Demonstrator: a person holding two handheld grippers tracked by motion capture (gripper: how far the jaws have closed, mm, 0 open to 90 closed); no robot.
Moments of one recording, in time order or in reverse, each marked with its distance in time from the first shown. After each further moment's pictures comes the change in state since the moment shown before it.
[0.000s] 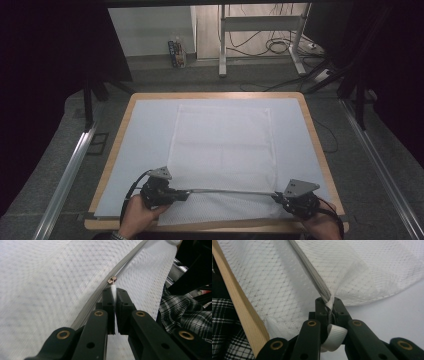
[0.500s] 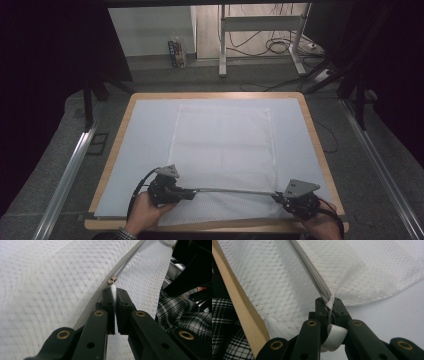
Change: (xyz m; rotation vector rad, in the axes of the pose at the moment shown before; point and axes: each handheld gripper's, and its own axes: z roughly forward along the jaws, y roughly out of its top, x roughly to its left) left arm -0.004 0.014 0.014 0.013 -0.032 0.030; right arm 0.000 0.000 -0.001 -0.006 -0.003 -0.004
